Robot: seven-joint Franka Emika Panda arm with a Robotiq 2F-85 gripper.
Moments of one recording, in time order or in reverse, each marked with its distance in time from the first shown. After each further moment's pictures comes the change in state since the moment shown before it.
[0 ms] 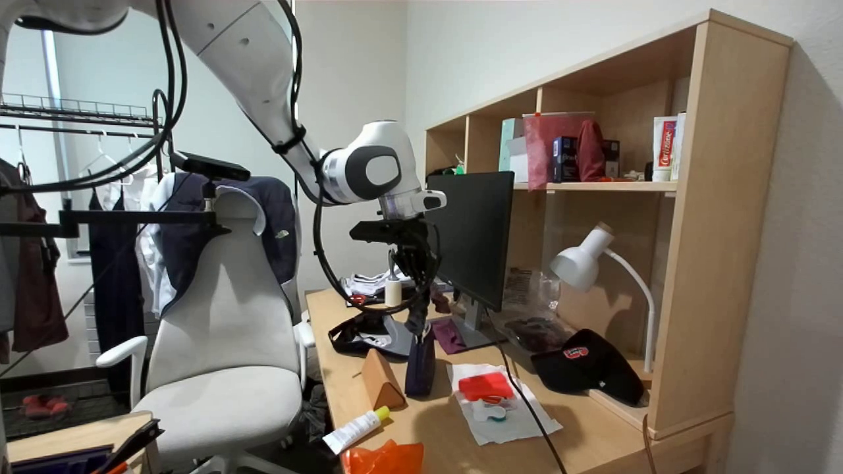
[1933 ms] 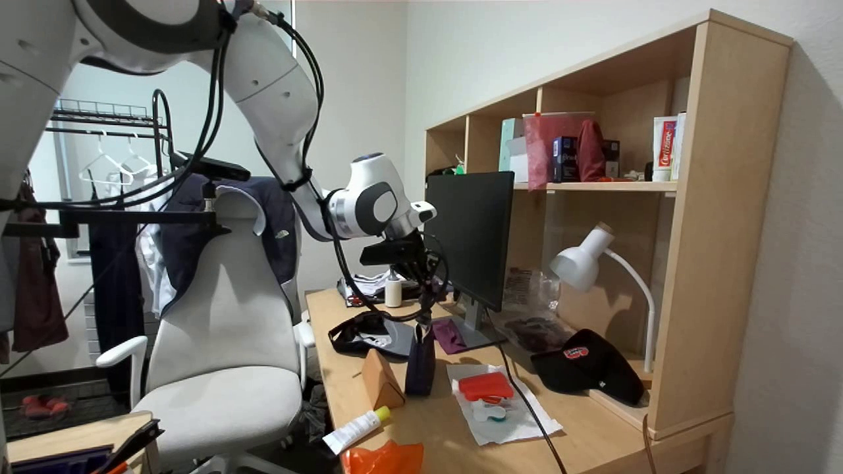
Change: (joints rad) arm 0.063 0.201 0.015 0.092 -0.130 0.355 -0.126
